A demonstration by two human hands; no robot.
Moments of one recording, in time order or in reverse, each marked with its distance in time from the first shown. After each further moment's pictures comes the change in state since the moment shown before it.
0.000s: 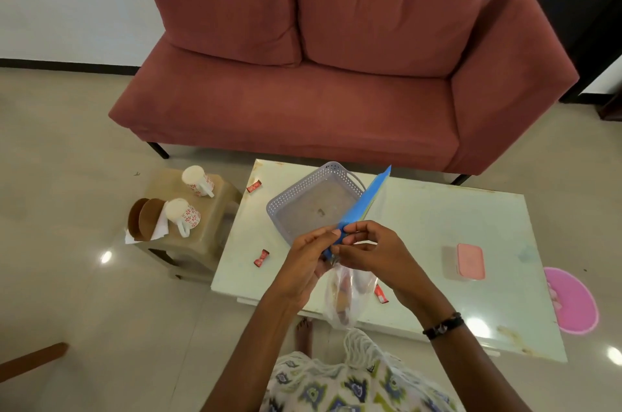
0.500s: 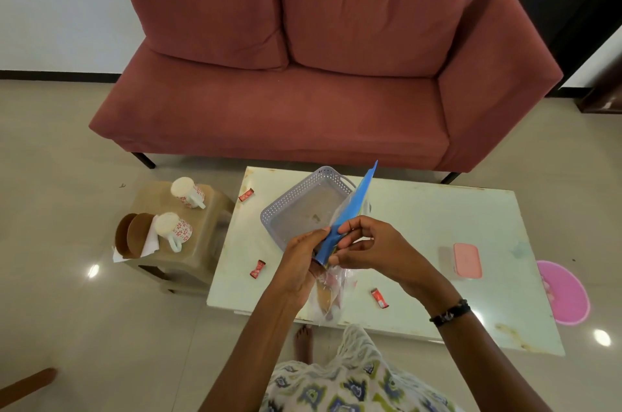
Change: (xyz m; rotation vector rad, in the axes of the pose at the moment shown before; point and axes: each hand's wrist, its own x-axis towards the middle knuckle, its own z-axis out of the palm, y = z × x) left_hand 0.024 0.013 -0.007 -0.089 0.055 0.004; right_hand 0.022 -0.025 -0.004 -0.131 -0.104 -0.031
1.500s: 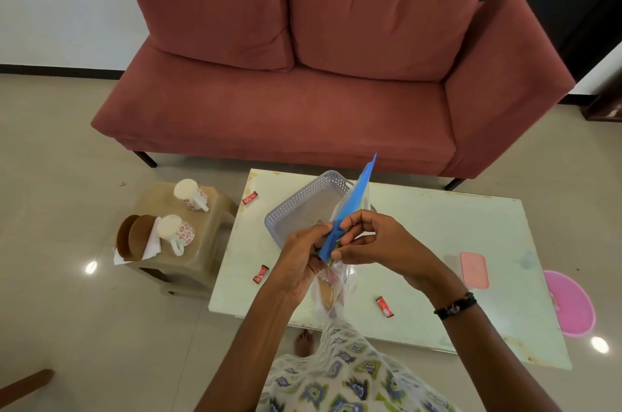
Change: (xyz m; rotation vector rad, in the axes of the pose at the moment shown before) left_hand 0.011 0.029 -0.012 -0.067 -0.045 -0.037; right_hand 0.024 -0.024 0.002 0.013 -0.048 0.007
